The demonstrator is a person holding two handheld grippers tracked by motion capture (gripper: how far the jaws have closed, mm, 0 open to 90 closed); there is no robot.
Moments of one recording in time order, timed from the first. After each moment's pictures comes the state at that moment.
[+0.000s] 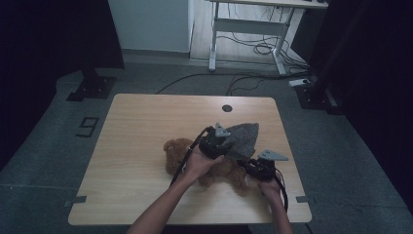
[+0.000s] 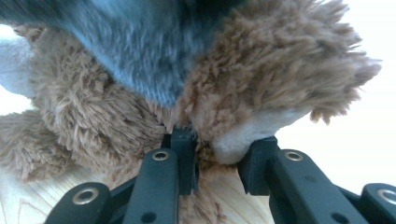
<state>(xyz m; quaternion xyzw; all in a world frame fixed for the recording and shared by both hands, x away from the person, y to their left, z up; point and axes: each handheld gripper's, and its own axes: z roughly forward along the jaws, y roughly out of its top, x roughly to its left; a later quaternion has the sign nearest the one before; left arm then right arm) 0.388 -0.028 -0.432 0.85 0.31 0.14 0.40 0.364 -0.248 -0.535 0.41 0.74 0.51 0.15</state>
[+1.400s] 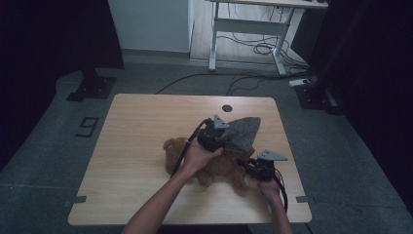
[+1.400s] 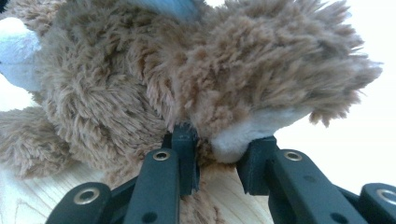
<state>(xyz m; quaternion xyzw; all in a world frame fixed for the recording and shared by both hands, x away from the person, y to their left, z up) 0.397 -0.029 -0.405 0.85 0.31 0.15 0.40 0.365 -0.247 -0.536 0.40 0.74 0.52 0.16</state>
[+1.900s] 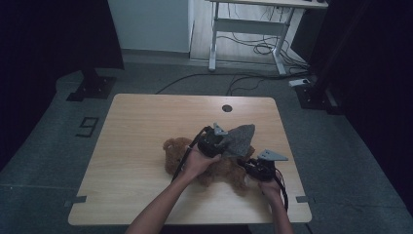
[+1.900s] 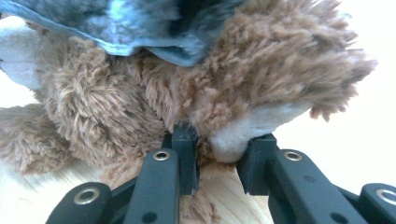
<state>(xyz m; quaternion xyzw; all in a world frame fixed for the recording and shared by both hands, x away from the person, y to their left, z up) 0.398 -0.012 -0.437 0.86 0.32 0.14 0.38 0.364 -0.248 -0.535 0.39 0.74 0.52 0.16</state>
